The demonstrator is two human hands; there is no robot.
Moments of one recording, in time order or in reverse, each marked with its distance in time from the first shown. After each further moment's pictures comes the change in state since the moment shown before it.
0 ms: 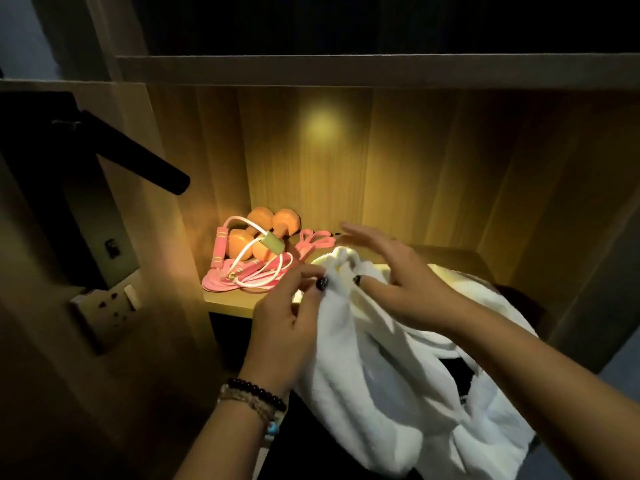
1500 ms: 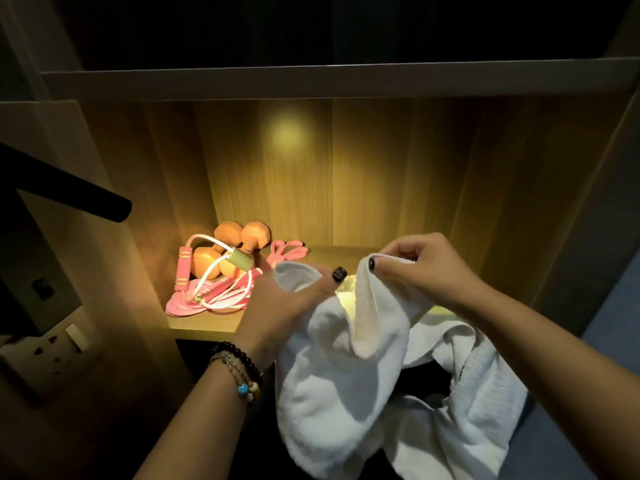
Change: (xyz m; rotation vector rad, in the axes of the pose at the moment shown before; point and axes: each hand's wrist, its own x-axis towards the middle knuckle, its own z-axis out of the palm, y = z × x) left_hand 0.051 0.008 0.026 -0.315 -0.240 -0.247; right_hand -0.004 0.042 -0.050 0.183 0.235 0.319
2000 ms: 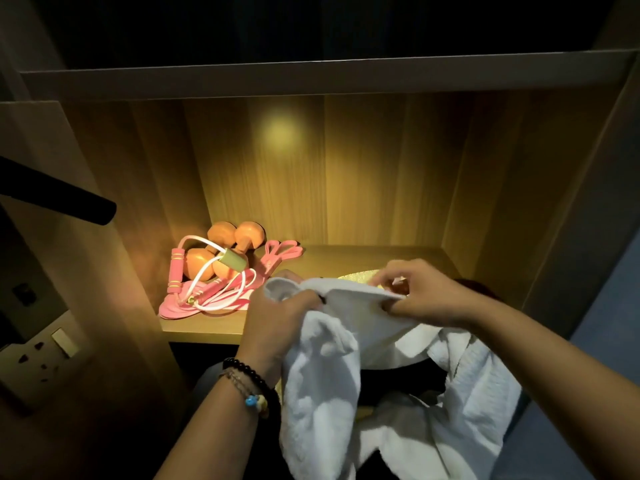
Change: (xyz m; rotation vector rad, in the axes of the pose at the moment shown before) left_hand -0.001 -0.015 0.016 -0.098 0.186 -0.104; right_hand -0.005 0.033 -0.005 -0.207 -0.328 -0.007
